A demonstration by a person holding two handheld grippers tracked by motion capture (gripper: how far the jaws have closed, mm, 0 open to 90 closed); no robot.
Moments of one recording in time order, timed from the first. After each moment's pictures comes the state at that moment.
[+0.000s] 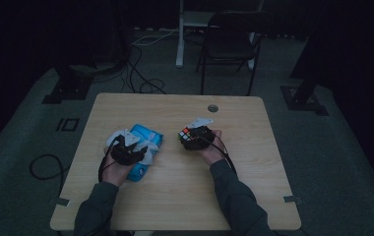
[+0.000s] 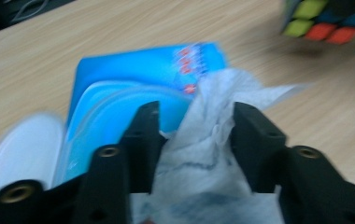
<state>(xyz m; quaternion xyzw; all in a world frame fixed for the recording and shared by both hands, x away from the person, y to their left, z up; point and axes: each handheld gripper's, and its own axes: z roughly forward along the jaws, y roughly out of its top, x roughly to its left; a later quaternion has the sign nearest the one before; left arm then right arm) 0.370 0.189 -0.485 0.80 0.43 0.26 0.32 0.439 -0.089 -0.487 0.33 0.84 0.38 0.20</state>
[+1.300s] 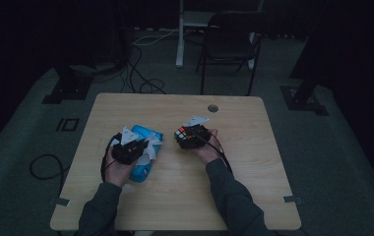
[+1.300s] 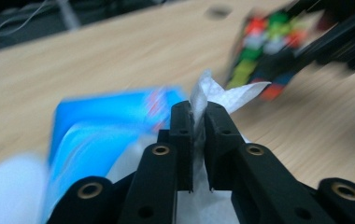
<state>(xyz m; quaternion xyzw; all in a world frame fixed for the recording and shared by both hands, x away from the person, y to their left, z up) 0.357 0.184 -0.465 0.79 0.43 0.24 0.38 0.440 -0.075 -0.481 0.34 0.84 0.38 0.19</state>
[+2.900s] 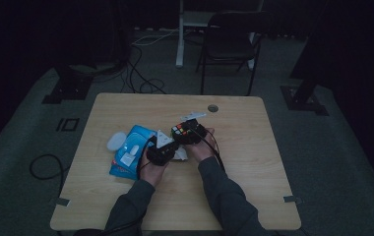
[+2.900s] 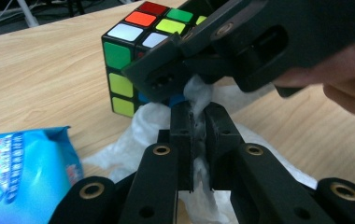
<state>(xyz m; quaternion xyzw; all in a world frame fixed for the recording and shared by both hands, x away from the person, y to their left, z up) 0.376 0.086 -0.495 0.78 0.39 0.21 0.44 0.445 -0.060 -0.470 0.41 0.81 0.38 0.16</state>
